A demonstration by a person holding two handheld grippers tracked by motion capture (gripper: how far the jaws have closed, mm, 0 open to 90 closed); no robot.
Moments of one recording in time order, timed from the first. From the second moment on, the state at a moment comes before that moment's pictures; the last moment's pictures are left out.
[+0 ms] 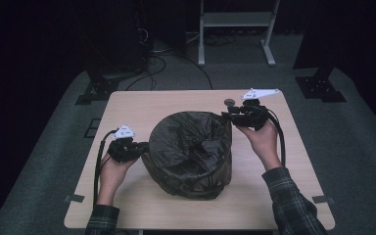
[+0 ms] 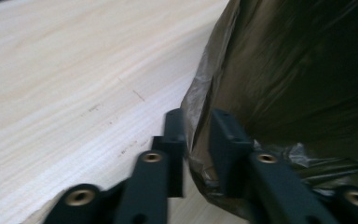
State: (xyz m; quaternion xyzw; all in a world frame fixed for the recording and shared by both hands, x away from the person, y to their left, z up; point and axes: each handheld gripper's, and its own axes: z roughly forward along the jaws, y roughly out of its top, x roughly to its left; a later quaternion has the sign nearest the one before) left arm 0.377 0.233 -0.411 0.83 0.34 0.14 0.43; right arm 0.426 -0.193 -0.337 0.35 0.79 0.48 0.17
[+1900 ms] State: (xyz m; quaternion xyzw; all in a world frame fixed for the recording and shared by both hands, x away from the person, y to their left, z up) left arm 0.284 0.245 -0.467 0.86 0.29 0.13 0.39; right arm 0.362 -0.076 -0.318 0.13 0.94 0.32 0.04
